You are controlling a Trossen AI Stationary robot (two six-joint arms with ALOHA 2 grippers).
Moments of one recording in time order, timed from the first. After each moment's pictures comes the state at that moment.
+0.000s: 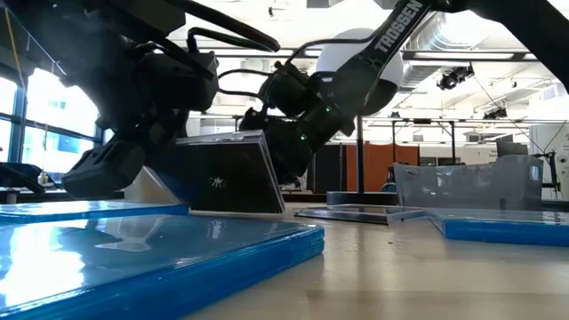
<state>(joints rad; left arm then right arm) -0.52 1.90 1.13 -0.78 -0.86 -0.34 -0.19 2.17 1.31 0.10 -0.32 -0.17</state>
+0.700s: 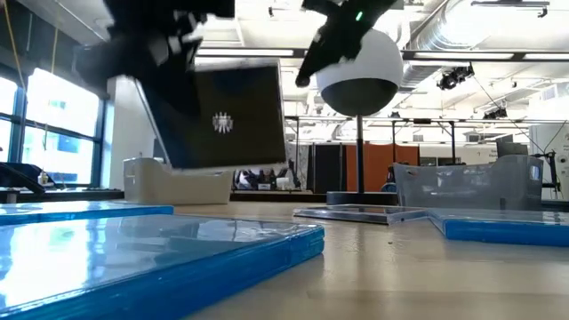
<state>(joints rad) -0.52 1.89 1.48 -1.21 -0.77 -0.52 -0.16 1.55 1.32 -0.40 0.31 -0.38</state>
